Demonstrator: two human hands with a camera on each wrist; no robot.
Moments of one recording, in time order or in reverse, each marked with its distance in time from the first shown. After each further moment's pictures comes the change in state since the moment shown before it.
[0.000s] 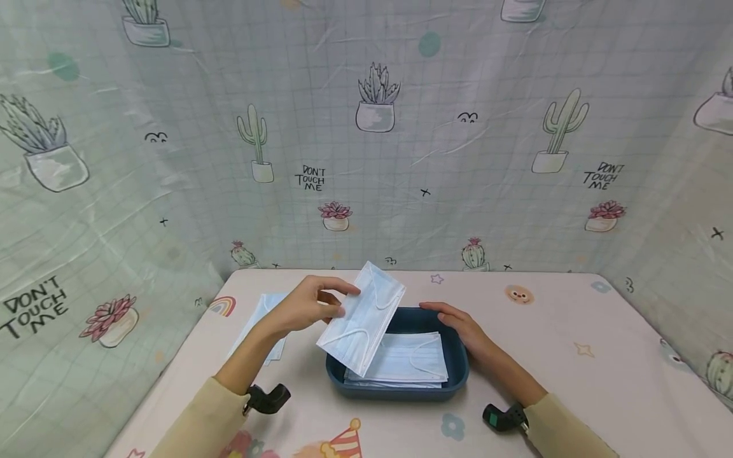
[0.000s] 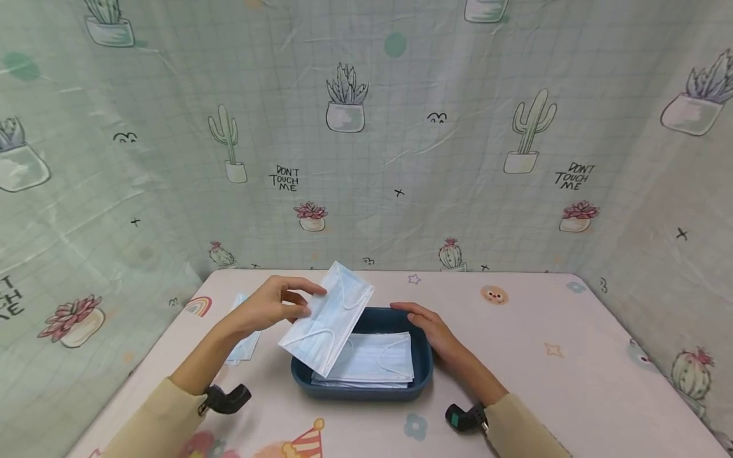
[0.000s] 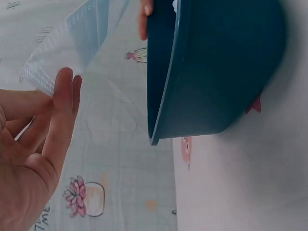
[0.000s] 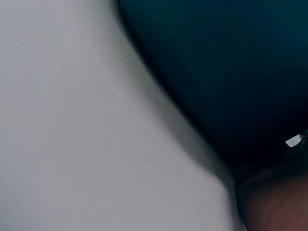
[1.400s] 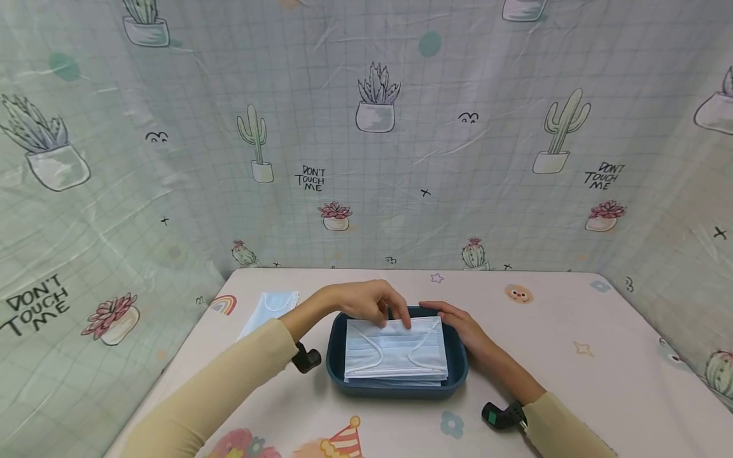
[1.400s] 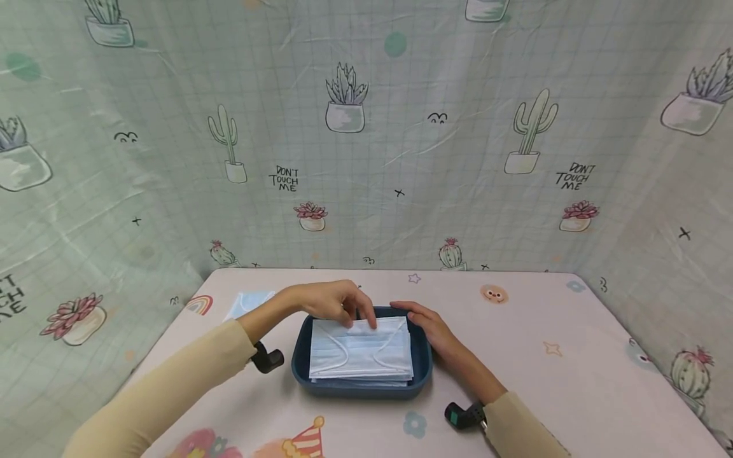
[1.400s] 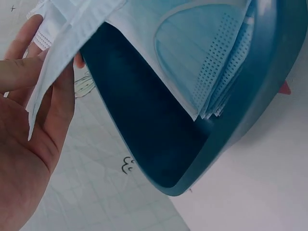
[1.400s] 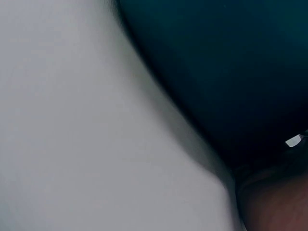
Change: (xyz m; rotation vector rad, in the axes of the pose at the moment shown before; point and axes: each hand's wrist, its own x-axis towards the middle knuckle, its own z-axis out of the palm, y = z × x) left_hand 0.083 0.031 0.045 0.201 -0.672 0.202; right_hand 0.004 -0.001 -0.003 -0.041 0.024 0.042
